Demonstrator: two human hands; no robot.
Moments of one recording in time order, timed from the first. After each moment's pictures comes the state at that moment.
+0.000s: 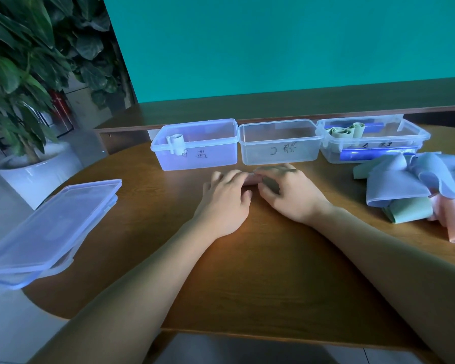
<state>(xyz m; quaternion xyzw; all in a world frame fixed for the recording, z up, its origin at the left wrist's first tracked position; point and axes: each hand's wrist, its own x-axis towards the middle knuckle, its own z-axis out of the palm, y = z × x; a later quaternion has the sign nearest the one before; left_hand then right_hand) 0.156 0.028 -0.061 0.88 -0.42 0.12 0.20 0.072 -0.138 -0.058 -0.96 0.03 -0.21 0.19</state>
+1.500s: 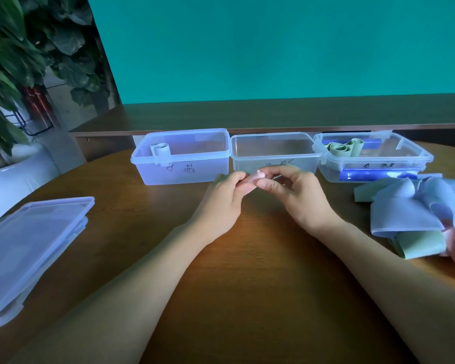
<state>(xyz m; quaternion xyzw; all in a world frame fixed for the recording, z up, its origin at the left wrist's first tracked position) 0.195 -0.007 -0.051 0.82 -0.41 0.04 0.40 0.089 -0.160 -0.042 -0.84 0.05 -0.31 0.44</state>
